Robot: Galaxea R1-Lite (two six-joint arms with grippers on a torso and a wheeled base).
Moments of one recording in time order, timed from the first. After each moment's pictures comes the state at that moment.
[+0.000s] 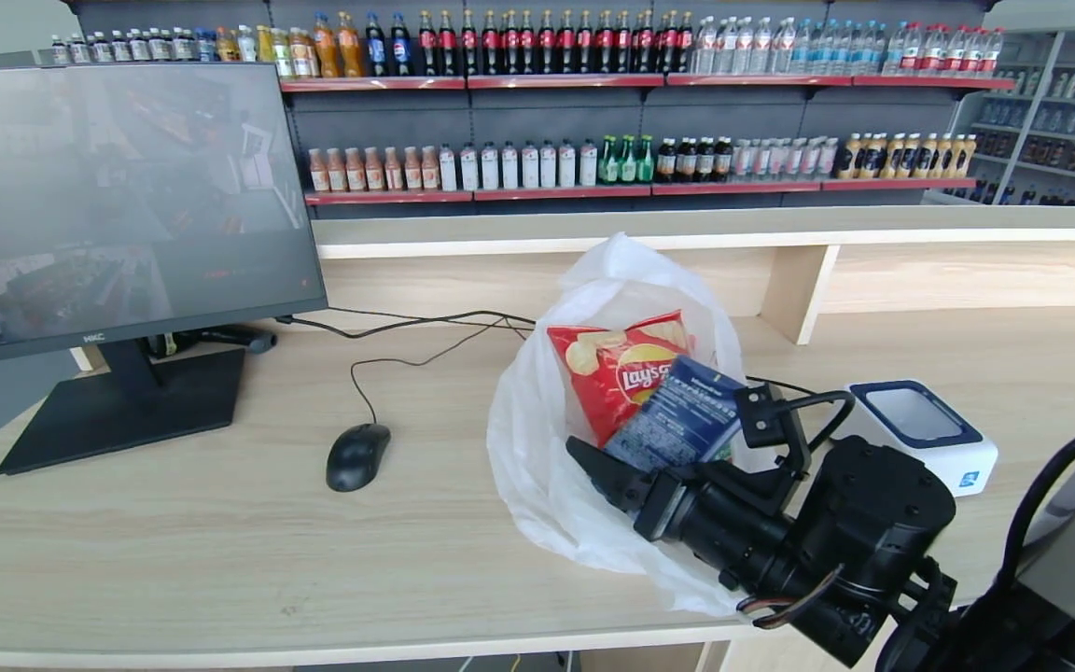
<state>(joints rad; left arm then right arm) 0.00 0.00 0.00 -0.01 -0.01 0.06 0.72 1.99 -0.45 -1.57 -0.02 0.54</state>
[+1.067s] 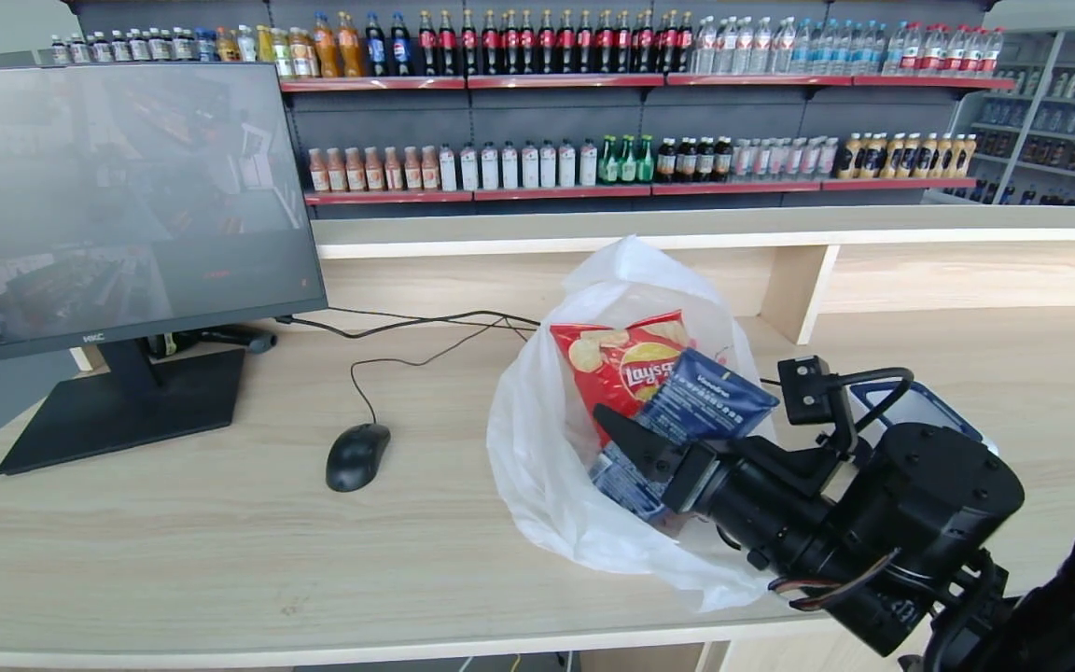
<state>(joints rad) 0.00 0.00 0.00 0.00 -0.01 0.06 0.69 1.91 -0.44 -1.57 -0.05 0.50</state>
